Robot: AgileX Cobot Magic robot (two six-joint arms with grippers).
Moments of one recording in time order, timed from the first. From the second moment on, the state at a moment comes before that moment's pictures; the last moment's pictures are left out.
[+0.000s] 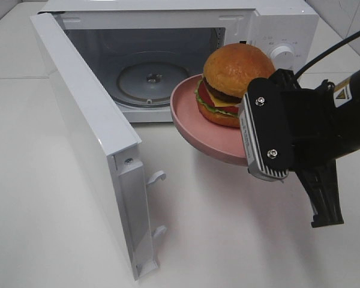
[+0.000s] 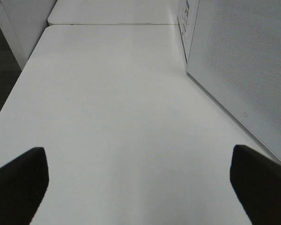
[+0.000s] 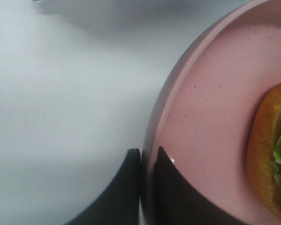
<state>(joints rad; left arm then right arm) 0.07 0.00 -0.52 -0.07 1.07 0.07 0.59 1.30 -0.74 0.14 0.50 -1.28</state>
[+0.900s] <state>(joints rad) 0.07 0.00 -0.52 -0.07 1.07 0.07 0.56 1.10 -0.58 -0.06 0.56 -0.91</state>
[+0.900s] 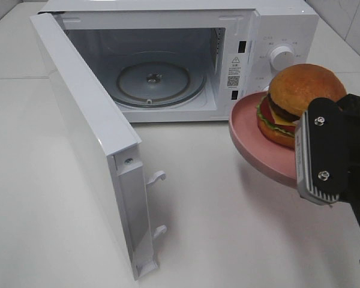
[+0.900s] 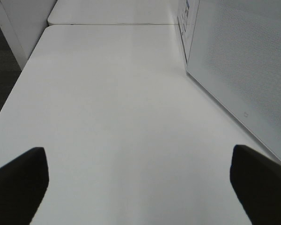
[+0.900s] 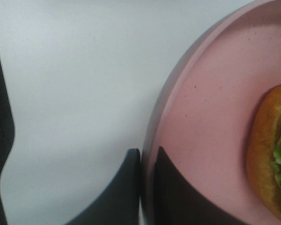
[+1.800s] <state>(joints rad) 0.07 0.00 -0.52 -0.07 1.07 0.07 0.24 1.05 -0.51 -0.30 0.61 -0.41</state>
